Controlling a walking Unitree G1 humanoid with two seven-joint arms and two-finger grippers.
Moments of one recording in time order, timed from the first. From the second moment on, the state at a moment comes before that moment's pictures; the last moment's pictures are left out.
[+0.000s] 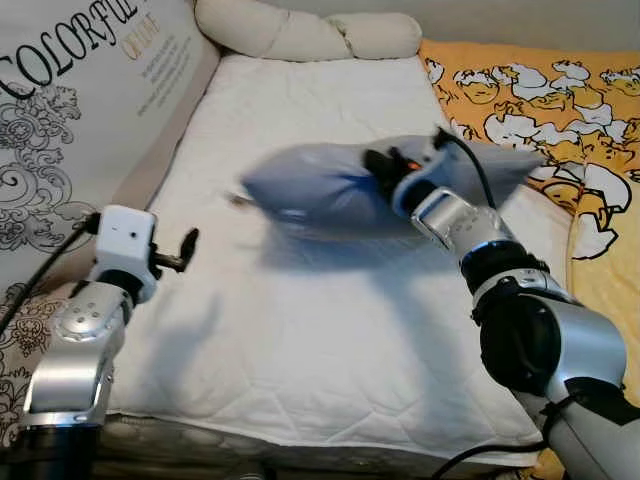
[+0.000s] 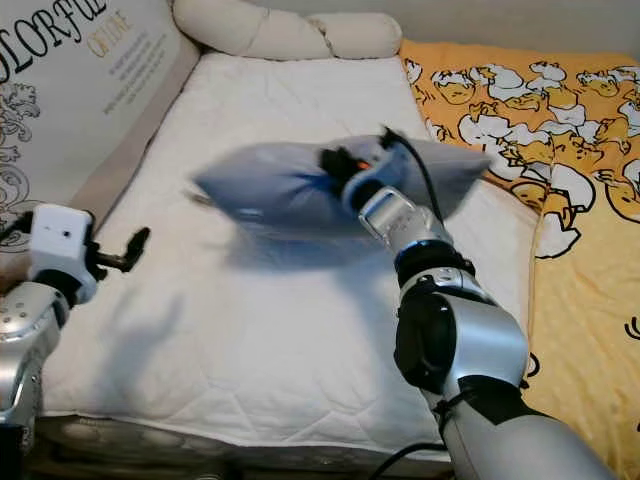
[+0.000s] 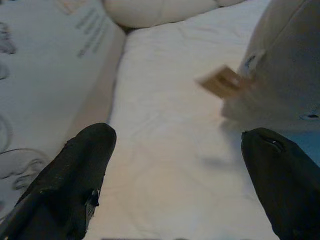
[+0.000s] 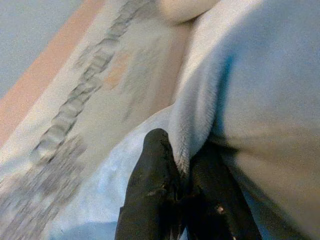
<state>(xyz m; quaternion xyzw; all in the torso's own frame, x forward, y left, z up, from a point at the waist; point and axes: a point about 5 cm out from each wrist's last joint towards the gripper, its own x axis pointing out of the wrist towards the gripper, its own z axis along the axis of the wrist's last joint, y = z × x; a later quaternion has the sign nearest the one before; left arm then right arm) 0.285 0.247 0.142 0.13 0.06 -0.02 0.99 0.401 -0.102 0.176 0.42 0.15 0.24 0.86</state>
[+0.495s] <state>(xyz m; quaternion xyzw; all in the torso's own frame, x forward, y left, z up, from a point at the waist) 0.279 0.303 0.156 0.13 0.05 0.13 0.98 0.342 -0.156 0.157 0.39 0.10 0.46 0.79</state>
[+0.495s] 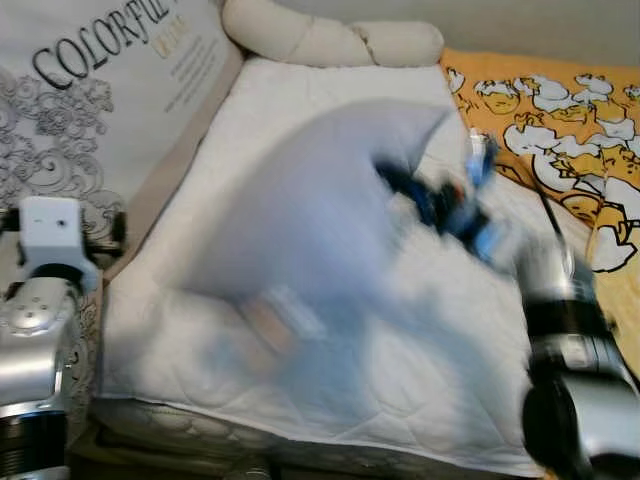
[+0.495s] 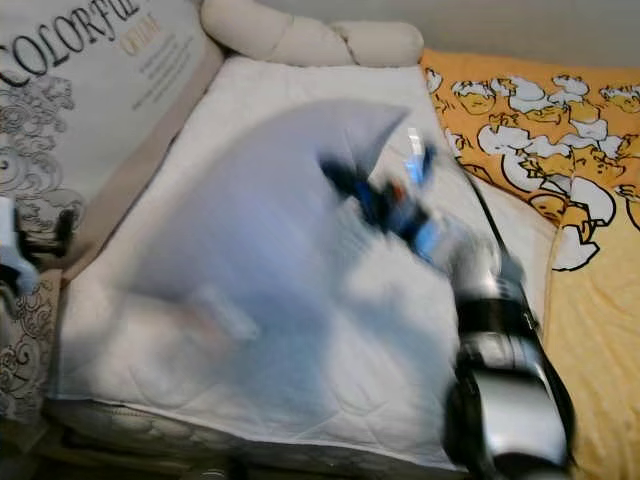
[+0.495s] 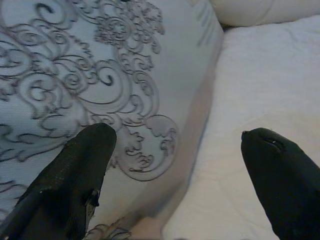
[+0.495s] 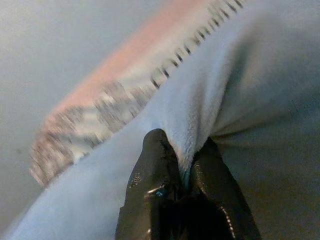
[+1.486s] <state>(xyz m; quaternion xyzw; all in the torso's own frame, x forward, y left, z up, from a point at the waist) 0.327 0.131 0.048 -0.18 0.28 -0.28 0.90 0.293 -0.201 0.008 0.19 0.35 0.17 0.90</state>
